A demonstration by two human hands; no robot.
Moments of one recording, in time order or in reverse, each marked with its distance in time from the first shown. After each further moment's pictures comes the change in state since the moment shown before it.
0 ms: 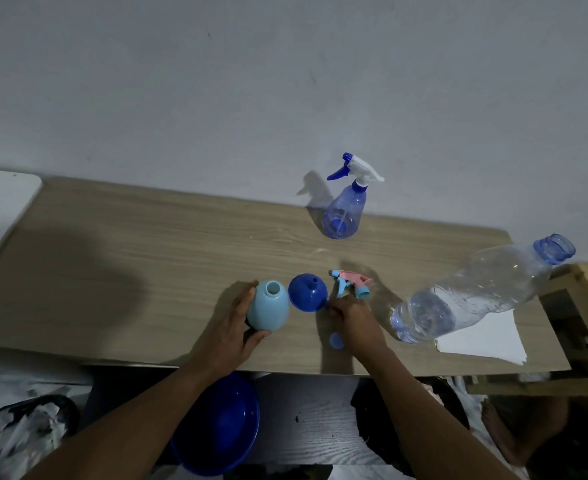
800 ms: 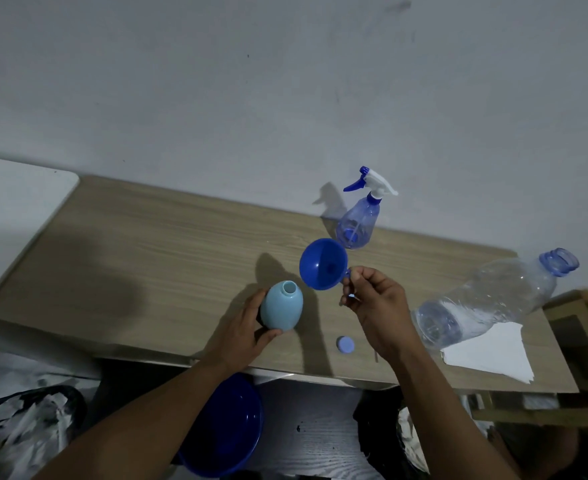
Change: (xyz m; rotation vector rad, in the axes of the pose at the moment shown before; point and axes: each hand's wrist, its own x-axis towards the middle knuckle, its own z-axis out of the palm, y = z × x) left_hand -0.007 0.006 -0.003 -0.051 0.033 -0.151; right_hand -0.031 -0.093 -0.090 1.381 0.144 0.097
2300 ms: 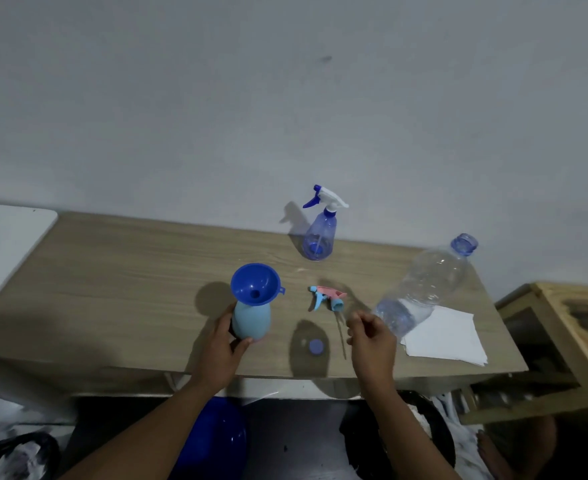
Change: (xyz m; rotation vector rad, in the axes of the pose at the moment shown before) left_hand -0.019 0.033 0.009 -0.187 0.091 -0.188; right_hand -0.067 0.027 -0.048 -0.354 0.549 -0.101
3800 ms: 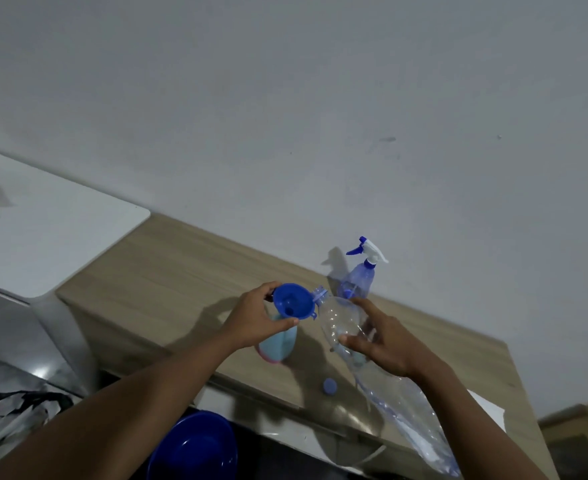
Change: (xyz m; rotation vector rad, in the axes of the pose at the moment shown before) left_hand 0.021 0.092 -0.053 -0.095 0.137 0.135; right_hand 0.045 -0.112 -0.014 -0.831 -0.885 -0.572
